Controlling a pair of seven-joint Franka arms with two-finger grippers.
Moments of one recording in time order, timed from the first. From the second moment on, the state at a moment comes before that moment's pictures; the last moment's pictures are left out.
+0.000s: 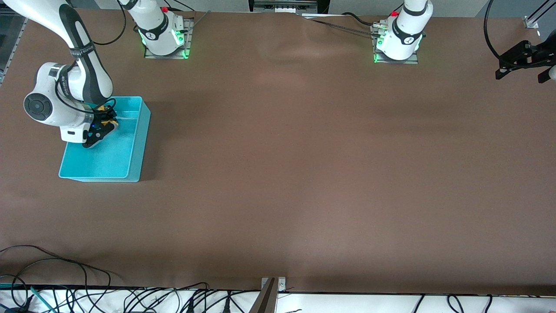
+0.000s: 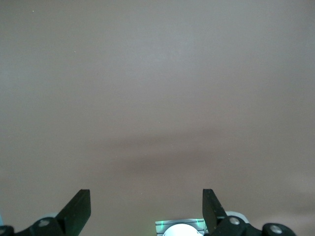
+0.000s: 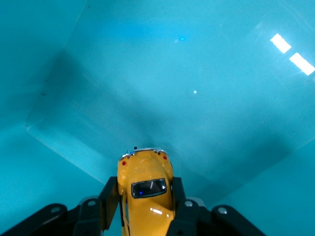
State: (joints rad) left arm 0.13 -0.08 -0.08 -1.56 0.02 1.39 0.15; right arm 0.04 0.25 -0.26 -2.33 -0.16 2.29 -0.79
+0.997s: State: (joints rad) left arm 0.13 -0.08 -0.08 -1.56 0.02 1.39 0.15; right arm 0.11 0.21 -0.17 -1.80 -0.15 1.99 -0.67
